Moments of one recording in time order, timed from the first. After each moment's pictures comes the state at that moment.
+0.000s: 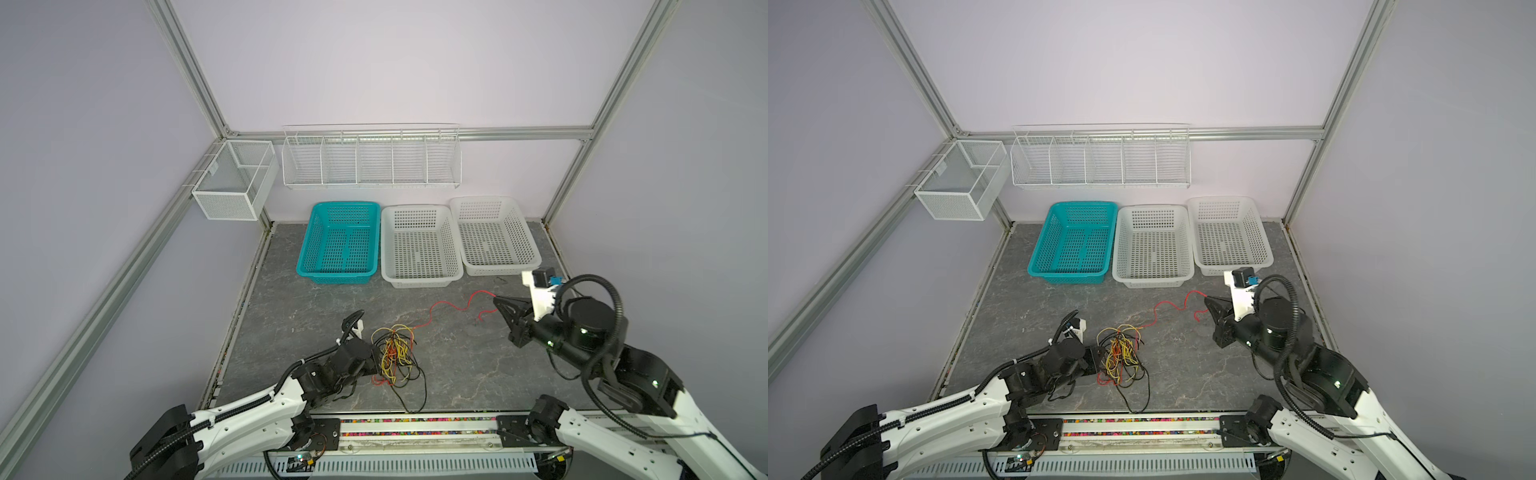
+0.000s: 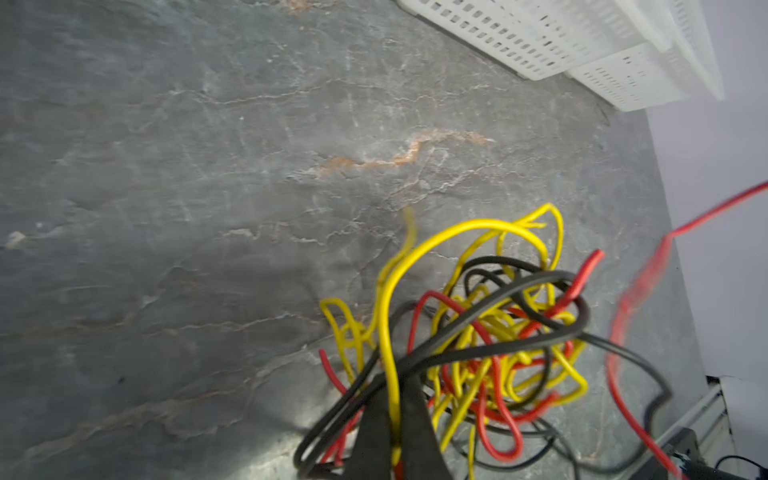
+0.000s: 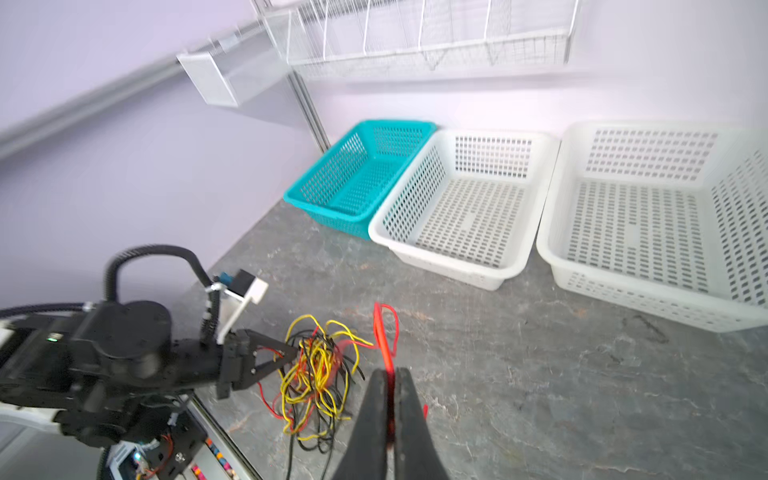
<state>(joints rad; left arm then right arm) -0.98 0.87 0.30 -0.16 -0.22 -0.98 0.80 0.62 1.08 -0.74 0.14 0.31</state>
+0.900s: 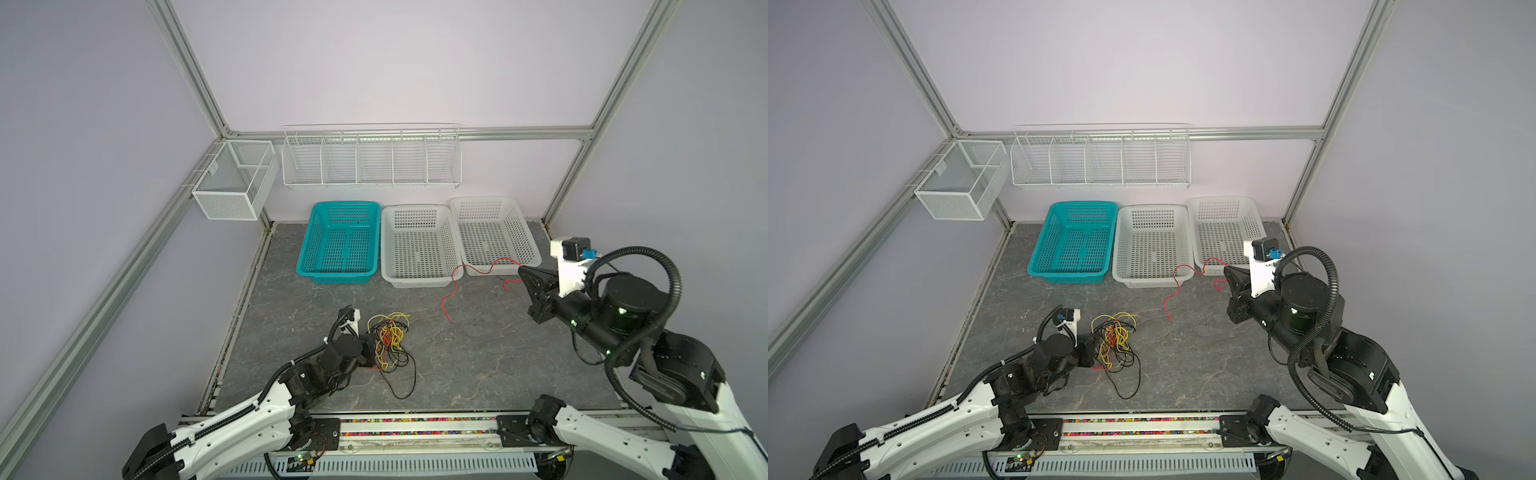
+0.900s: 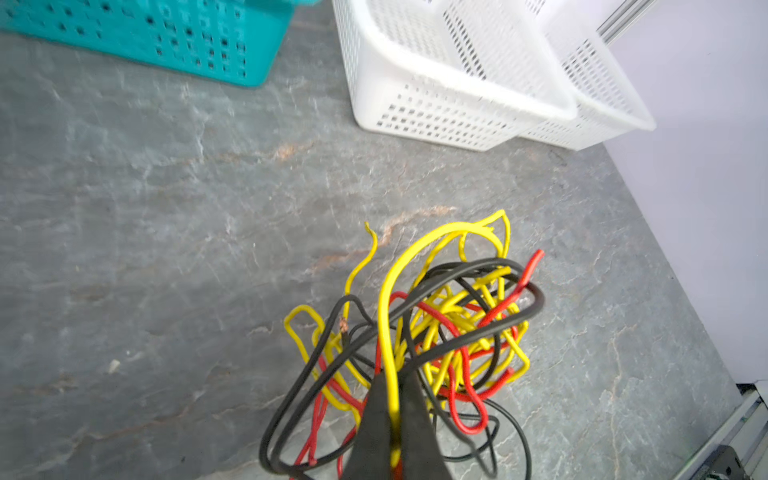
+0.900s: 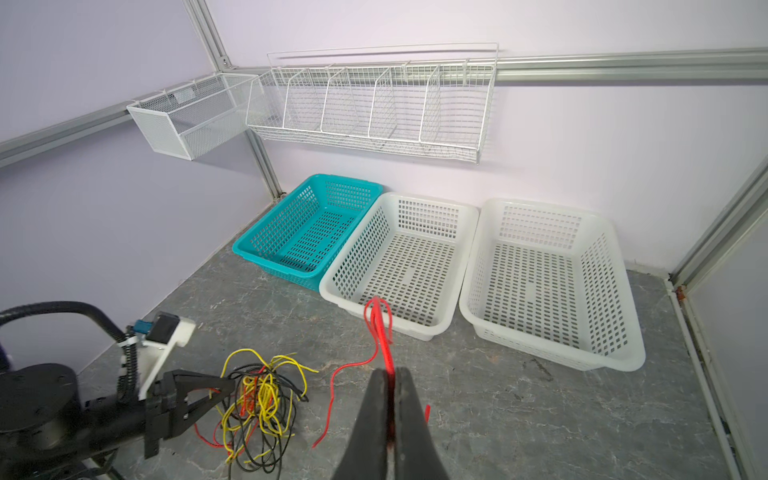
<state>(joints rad) -0.96 0.72 0.37 -0.18 -0.32 -0.71 0.80 0.80 1.41 -0.86 0.33 0.19</state>
